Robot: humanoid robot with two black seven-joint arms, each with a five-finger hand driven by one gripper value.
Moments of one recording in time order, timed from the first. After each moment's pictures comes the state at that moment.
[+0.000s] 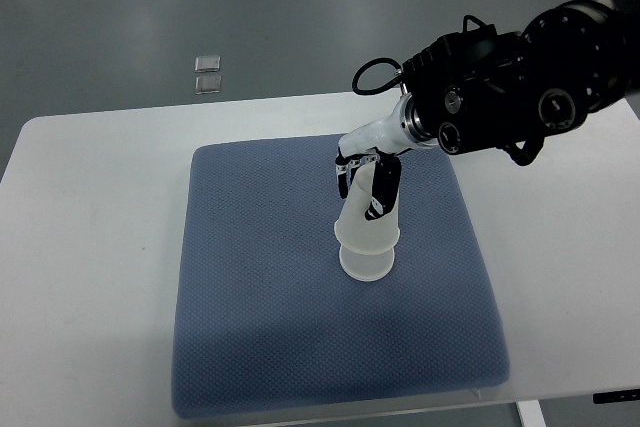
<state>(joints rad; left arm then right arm) -0.04 0.00 0.07 -0.31 0.05 0.01 0.15 2.16 -0.07 -1.00 1.55 -0.16 0.05 -0.02</state>
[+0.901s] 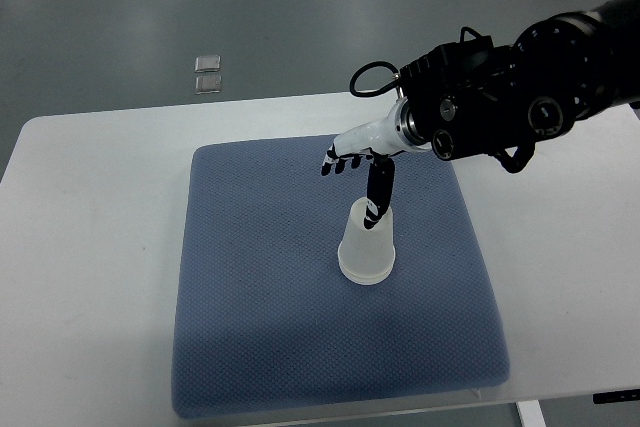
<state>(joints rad) -0.04 0.00 0.07 -0.31 0.05 0.01 0.15 2.13 -0.09 -0.98 1.52 -0.12 0.00 -0.02</state>
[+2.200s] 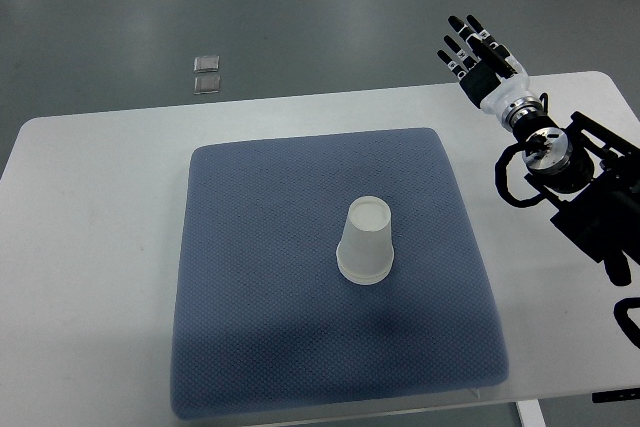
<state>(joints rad) -0.04 0.00 0.07 -0.32 0.05 0.01 0.15 0.82 -0.17 0.79 0.60 0.21 0.14 0.24</state>
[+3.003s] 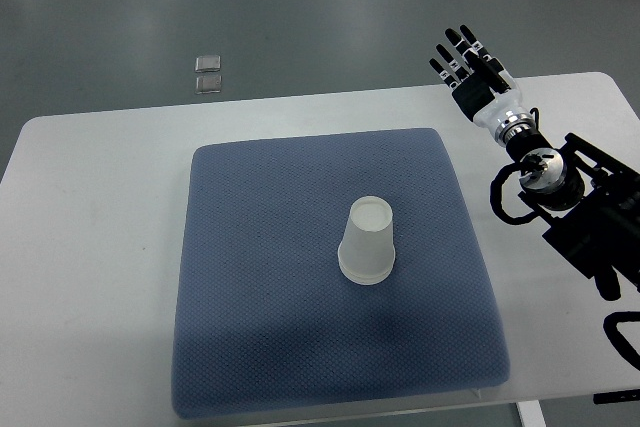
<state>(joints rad) -0.04 0.00 0.07 -0.32 0.05 0.01 0.15 0.79 -0.14 0.80 0.57 0.20 0.23 0.26</state>
